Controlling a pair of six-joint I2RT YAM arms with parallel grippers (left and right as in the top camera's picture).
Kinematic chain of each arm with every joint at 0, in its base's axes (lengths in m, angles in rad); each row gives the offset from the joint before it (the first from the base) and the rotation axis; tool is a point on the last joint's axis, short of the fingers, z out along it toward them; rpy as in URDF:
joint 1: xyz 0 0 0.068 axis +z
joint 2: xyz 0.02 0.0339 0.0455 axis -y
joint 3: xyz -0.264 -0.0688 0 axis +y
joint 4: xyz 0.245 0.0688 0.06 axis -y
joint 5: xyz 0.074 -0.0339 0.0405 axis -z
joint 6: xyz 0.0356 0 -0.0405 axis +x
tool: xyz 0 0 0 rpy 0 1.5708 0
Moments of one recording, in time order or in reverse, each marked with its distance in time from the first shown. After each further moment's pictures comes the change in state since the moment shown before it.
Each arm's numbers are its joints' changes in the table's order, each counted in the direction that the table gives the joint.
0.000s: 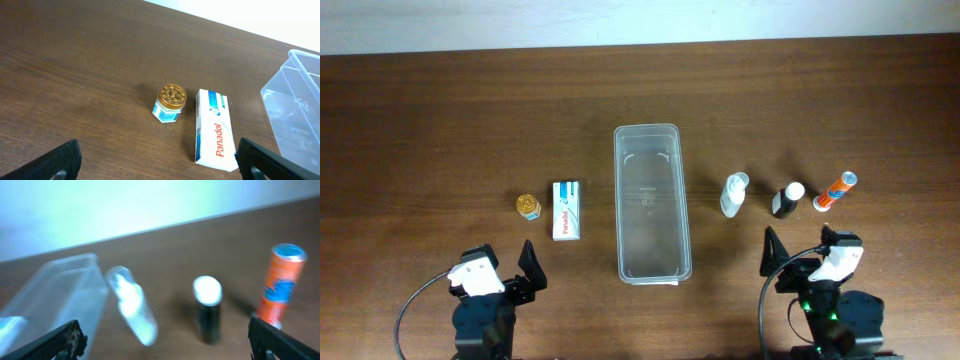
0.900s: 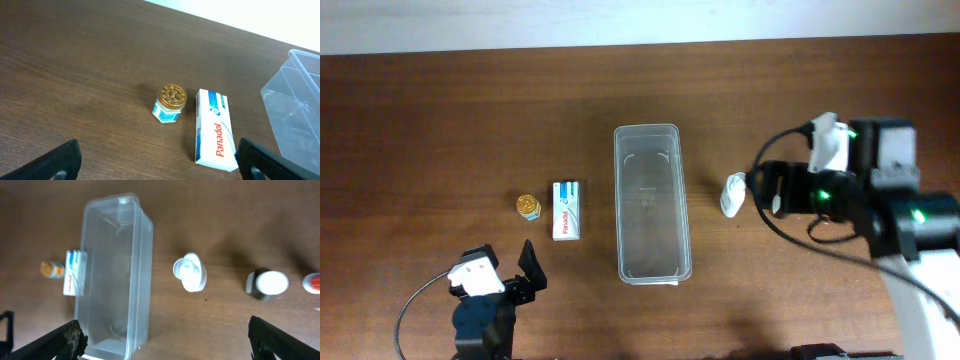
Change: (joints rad) left arm 0.000 0.000 0.000 0.000 0.000 0.000; right arm 0.035 -1.187 -1.112 -0.700 -0.241 -0.053
